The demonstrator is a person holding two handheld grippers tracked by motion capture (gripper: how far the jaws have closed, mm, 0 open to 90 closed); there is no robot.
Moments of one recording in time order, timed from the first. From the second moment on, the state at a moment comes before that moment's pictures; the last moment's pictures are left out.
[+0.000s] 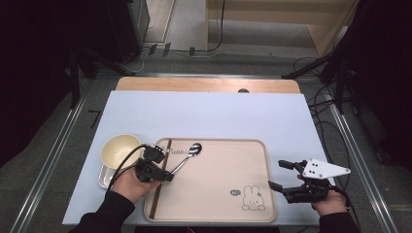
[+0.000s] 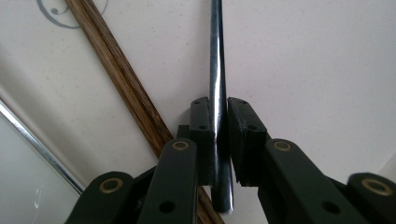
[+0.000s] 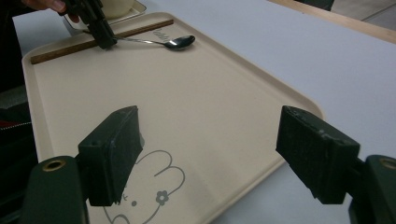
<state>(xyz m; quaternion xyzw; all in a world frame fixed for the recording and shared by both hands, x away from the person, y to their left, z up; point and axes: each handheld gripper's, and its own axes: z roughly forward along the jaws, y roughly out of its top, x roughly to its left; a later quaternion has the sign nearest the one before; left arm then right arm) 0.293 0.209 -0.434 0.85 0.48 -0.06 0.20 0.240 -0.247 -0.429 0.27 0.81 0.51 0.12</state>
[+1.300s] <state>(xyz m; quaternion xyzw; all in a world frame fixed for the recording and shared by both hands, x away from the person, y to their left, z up) 0.348 0.168 -0.417 0.86 0.45 -0.08 0.22 0.240 -0.247 -0.429 0.28 0.81 0.51 0.12</state>
